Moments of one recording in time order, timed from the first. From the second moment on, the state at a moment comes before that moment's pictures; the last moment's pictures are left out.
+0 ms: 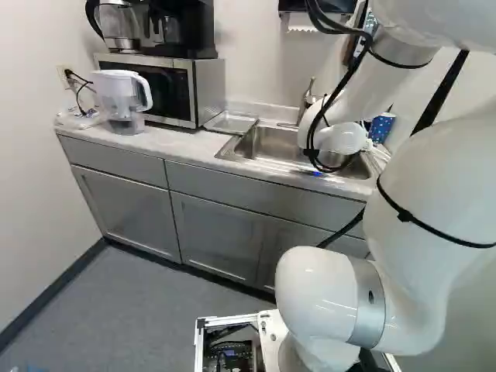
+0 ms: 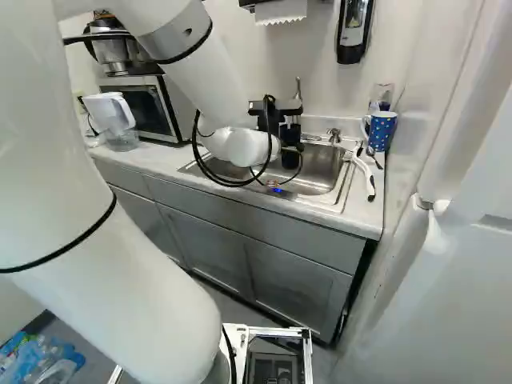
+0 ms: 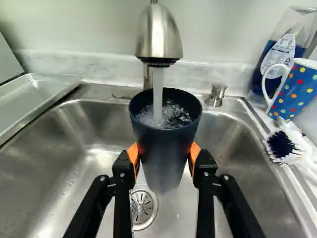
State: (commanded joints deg) arm -21.1 3.1 -33.1 -4.8 32.8 0.0
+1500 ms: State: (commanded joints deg) arm -12.2 4.3 -31.9 -4.8 32.8 0.0
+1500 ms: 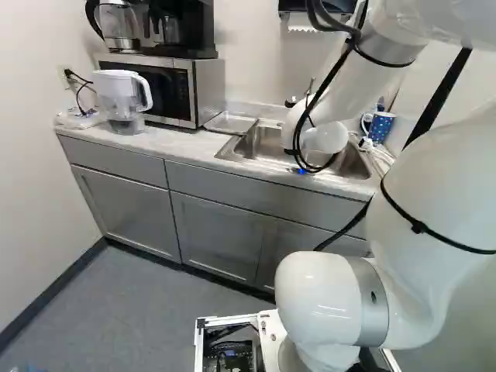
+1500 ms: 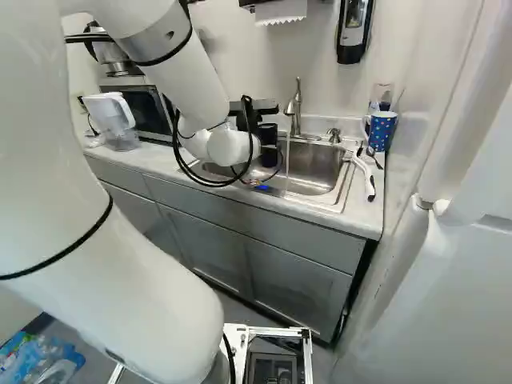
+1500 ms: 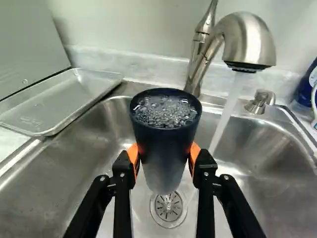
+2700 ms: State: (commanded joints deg) arm -5.3 0.1 -40.8 -4.8 32.4 0.0
